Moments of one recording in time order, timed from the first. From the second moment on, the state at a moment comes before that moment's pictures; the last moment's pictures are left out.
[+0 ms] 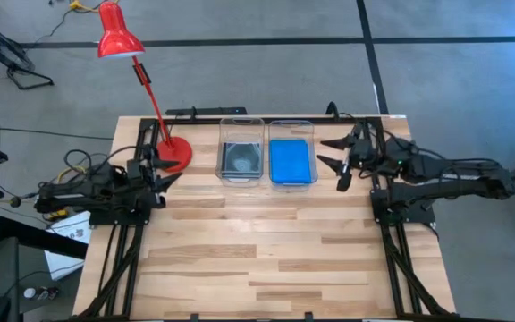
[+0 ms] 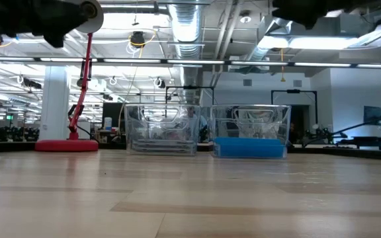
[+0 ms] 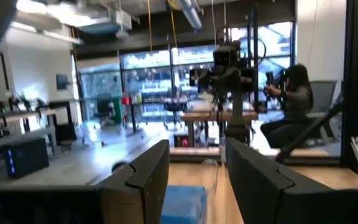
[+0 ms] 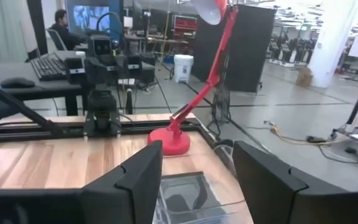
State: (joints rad) left arm 0.02 0.00 0.17 0.11 -0.19 0.11; right arm -0.09 0.66 0.61 0.02 0.19 -0.13
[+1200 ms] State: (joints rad) left arm 0.02 0.00 0.16 0.04 -0.13 0.08; right arm 0.14 0.10 0.01 0.28 0.32 -0.08
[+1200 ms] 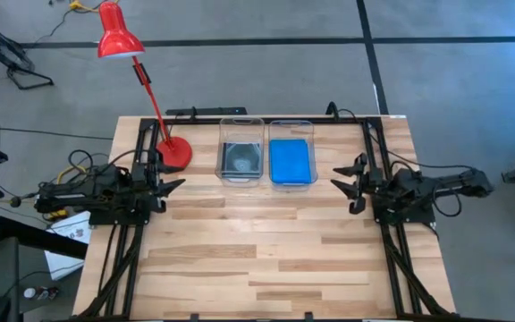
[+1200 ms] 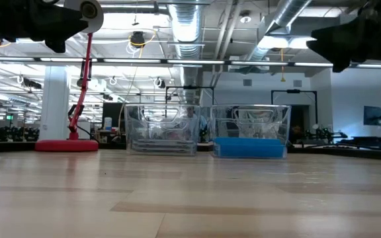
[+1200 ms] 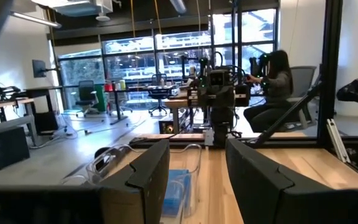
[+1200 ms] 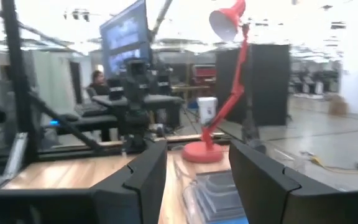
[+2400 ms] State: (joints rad) left arm 0.02 0.00 0.01 0.14 -0.07 0.05; right arm 0.05 0.01 0.01 0.05 0.23 -0.02
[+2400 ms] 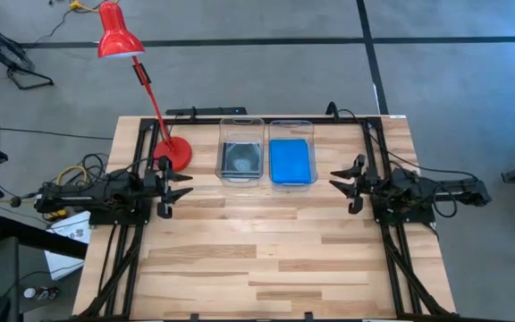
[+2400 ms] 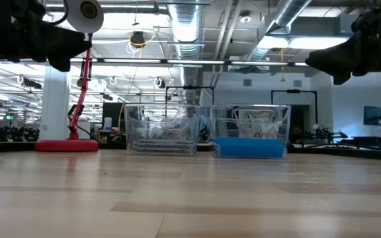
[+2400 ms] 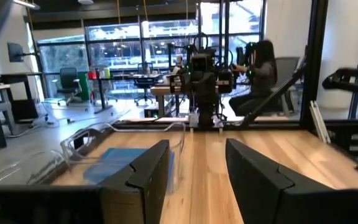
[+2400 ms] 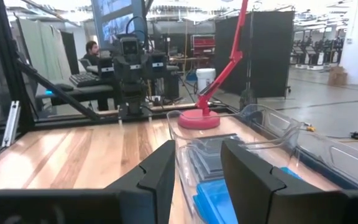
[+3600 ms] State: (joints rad) left arm 0.02 0.01 0.01 0.04 -0.06 0.07; right arm 0.04 0.05 0.01 0.04 0.15 0.03
